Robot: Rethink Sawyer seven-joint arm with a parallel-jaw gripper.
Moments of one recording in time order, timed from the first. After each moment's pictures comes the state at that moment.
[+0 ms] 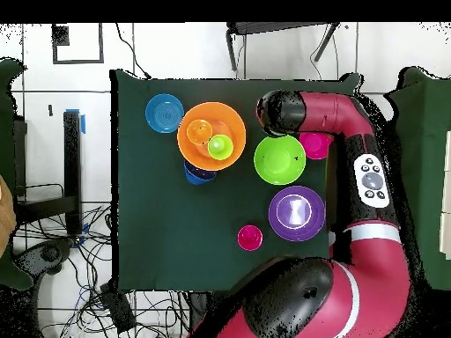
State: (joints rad) arm -0.55 -0.33 0.42 1.02 -0.55 0.77 1.78
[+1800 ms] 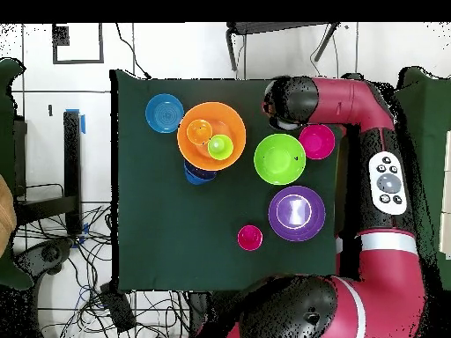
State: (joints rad) arm -0.55 -0.42 0.42 1.02 -0.54 0.90 1.78
